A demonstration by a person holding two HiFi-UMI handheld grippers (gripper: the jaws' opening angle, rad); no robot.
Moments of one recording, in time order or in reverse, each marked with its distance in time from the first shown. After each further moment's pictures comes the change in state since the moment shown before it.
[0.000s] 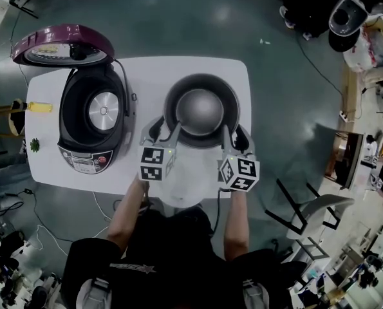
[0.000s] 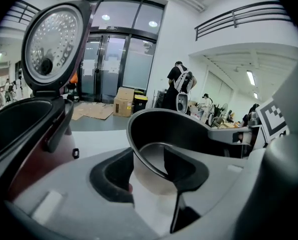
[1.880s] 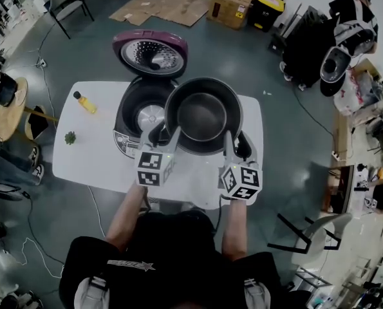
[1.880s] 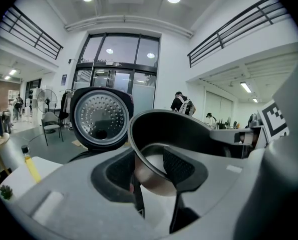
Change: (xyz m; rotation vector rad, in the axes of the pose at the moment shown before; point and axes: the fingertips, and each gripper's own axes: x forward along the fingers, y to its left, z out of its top) left arm -0.214 0.083 0.098 0.063 -0.313 0.078; right arm -0.107 0.192 0.119 -0.098 -0.315 0.099
